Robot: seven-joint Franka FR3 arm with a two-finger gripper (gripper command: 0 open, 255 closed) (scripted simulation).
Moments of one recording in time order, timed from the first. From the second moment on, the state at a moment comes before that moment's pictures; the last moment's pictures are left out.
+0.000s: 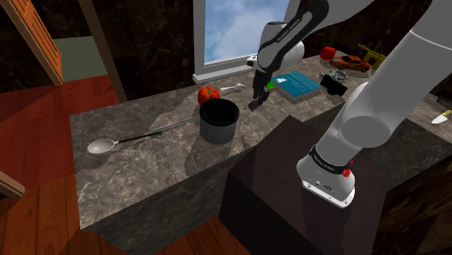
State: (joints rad) arm 0.12 -0.06 -0.38 -2.68 -0.06 2.58 -1.20
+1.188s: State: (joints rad) arm 0.03 0.37 -0.32 -2.48 0.27 2.66 -1.30
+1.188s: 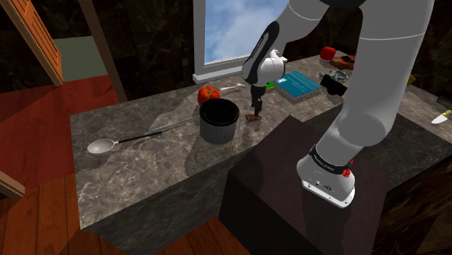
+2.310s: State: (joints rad) arm -0.02 0.49 -0.25 -2.46 0.35 2.75 -1.35
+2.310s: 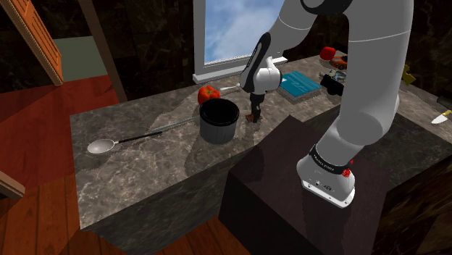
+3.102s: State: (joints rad) arm 0.01 0.42 -0.29 -2.48 0.32 2.71 -1.33
